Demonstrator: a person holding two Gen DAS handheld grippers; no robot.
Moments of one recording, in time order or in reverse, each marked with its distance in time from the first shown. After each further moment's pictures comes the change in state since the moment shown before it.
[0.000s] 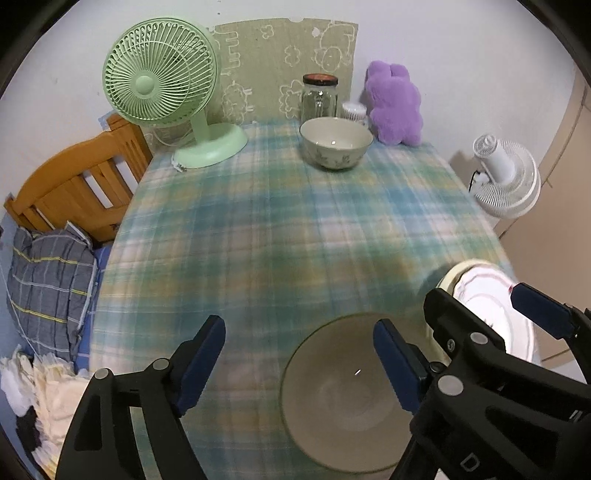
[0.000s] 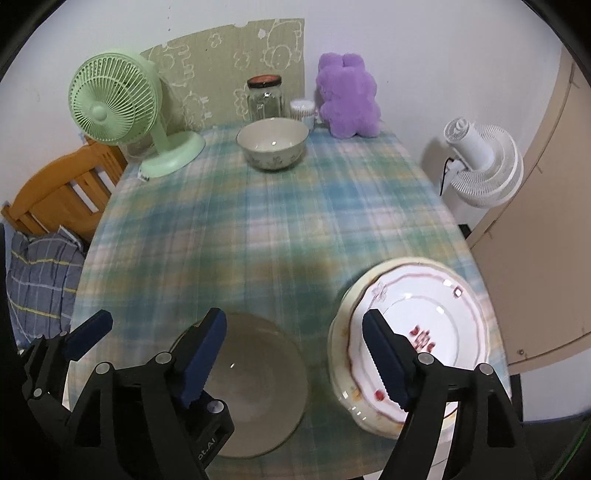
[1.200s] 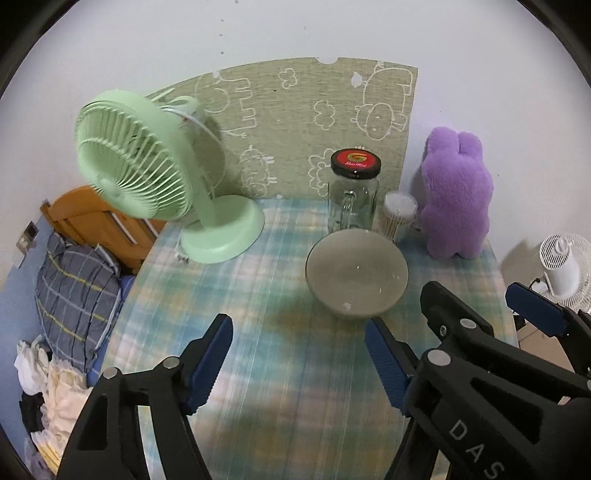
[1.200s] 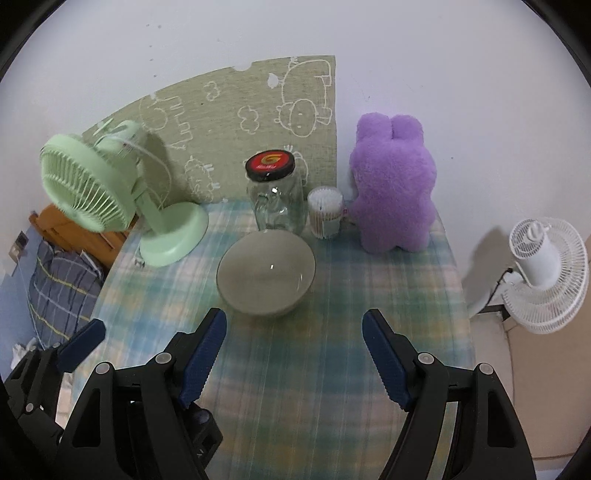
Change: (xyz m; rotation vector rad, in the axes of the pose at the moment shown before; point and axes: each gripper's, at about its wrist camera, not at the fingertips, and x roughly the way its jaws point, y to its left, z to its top) left arm 0.071 -0.057 0.196 -0.160 -0.091 0.225; right arm 0.095 -0.057 0.214 -0.136 -0.084 0.209
